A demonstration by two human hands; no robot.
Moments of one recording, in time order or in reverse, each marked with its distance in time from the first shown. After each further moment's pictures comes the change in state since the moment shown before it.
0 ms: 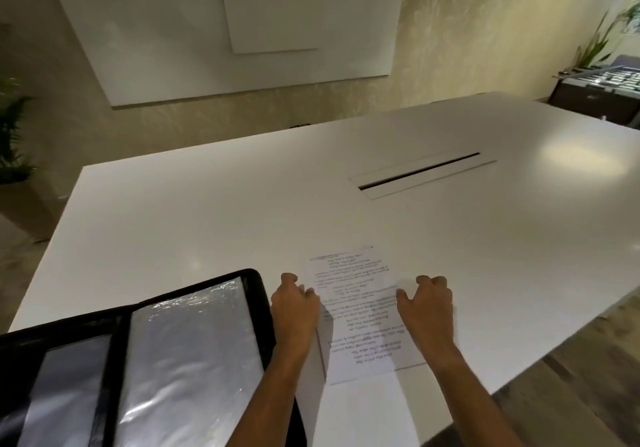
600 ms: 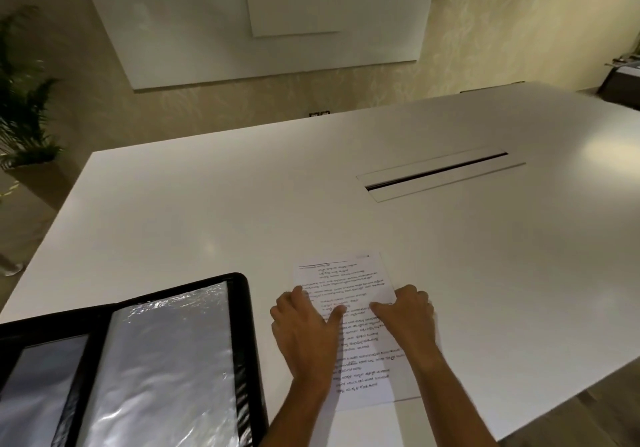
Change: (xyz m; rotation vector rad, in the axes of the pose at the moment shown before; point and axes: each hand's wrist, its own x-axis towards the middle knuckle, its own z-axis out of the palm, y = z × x) left_hand -0.020 0.008 0.076 0.493 0.297 0.147; right_hand 0.050 -0.016 0.015 0.022 -0.308 0.093
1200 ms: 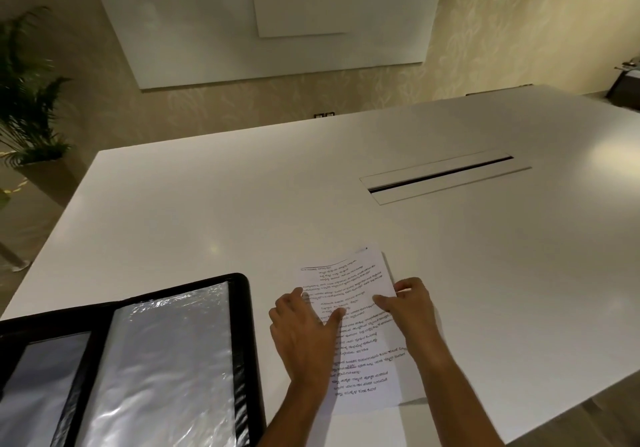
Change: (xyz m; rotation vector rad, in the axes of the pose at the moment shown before) left_hand 0.000 -0.007 0.006 -0.006 0.067 0.013; right_hand 0.012 0.001 -0.011 0.627 -0.077 0.070
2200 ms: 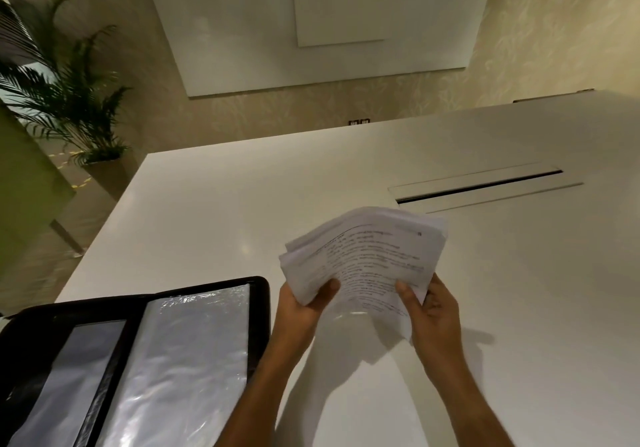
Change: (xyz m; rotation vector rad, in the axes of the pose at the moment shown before) left_hand 0.055 0.013 -0.093 -1.292 -0.295 -0.080; right_hand -0.022 -0.015 -0.006 0.481 -0.237 -0.590
